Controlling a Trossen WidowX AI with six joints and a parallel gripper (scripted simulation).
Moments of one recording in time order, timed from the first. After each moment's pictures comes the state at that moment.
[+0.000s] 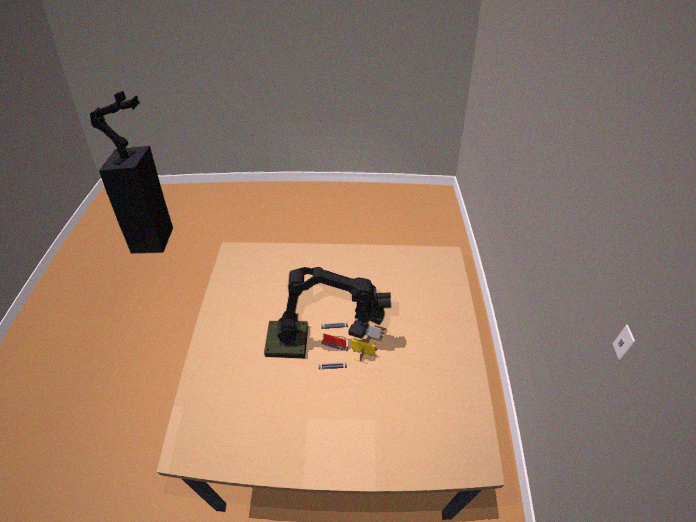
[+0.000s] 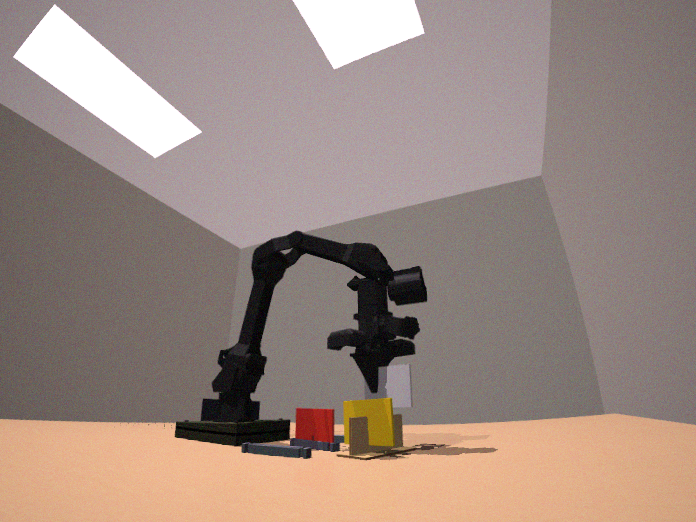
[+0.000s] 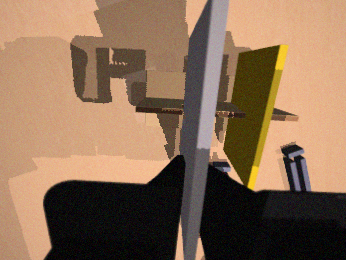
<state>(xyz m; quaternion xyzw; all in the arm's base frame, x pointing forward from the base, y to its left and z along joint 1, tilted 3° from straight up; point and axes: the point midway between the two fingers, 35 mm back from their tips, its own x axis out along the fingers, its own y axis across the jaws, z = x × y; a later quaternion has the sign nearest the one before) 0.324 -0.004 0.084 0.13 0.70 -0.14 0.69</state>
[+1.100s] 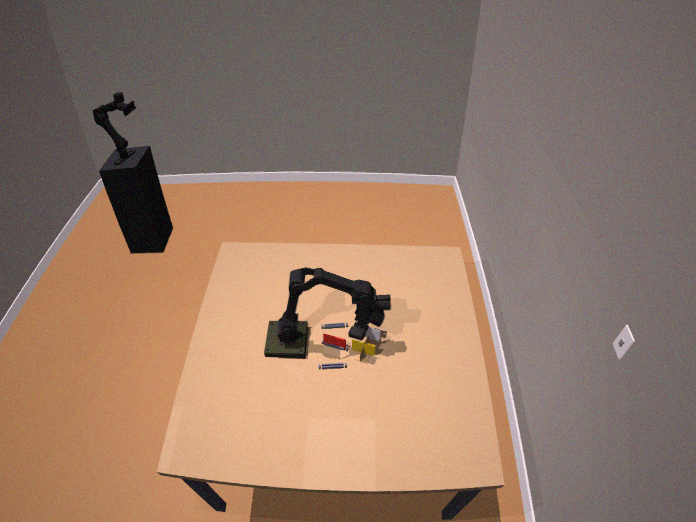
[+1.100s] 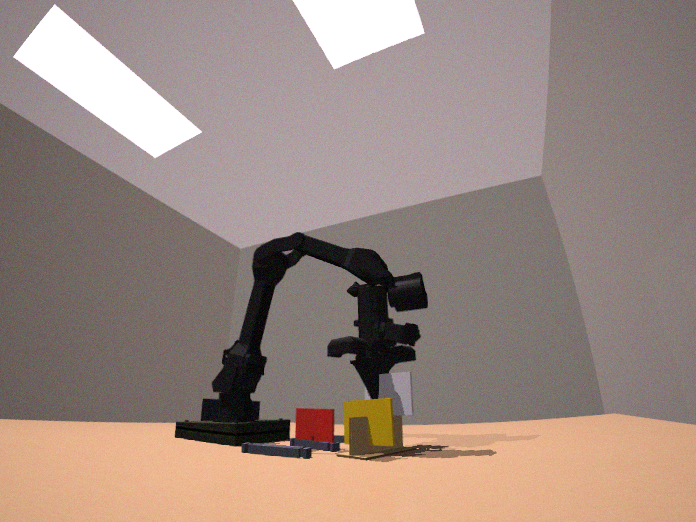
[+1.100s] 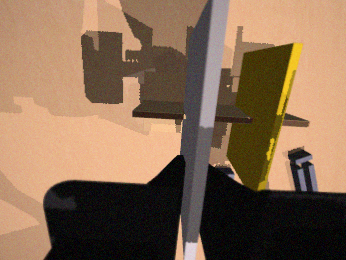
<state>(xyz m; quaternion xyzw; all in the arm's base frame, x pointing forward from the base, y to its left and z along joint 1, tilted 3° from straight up) 0.324 -0.004 0.071 0.13 0.70 -0.14 0.69</state>
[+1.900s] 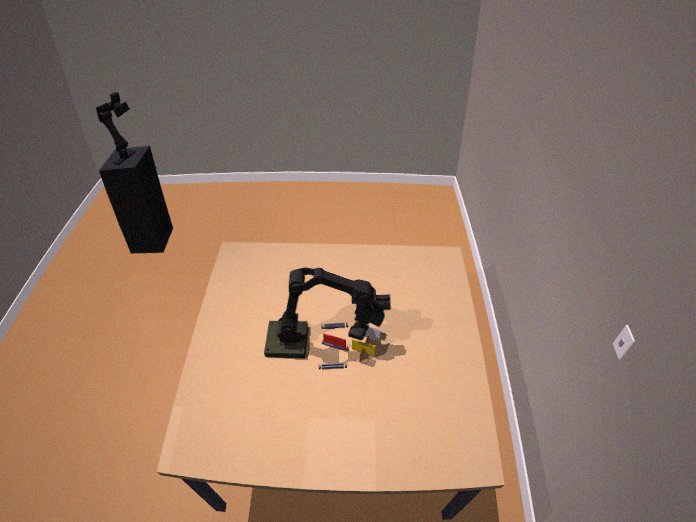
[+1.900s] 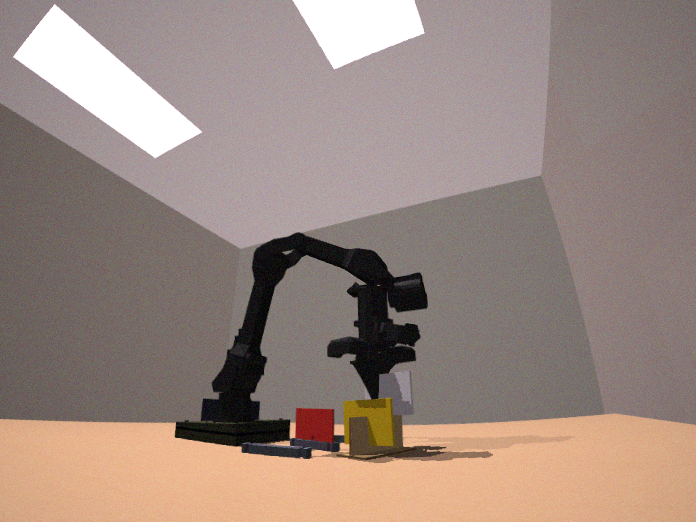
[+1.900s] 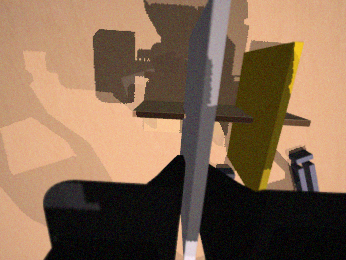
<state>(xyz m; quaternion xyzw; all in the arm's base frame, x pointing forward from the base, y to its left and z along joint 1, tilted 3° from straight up) 0.324 -0.004 0.070 0.13 0.70 -0.14 0.69</state>
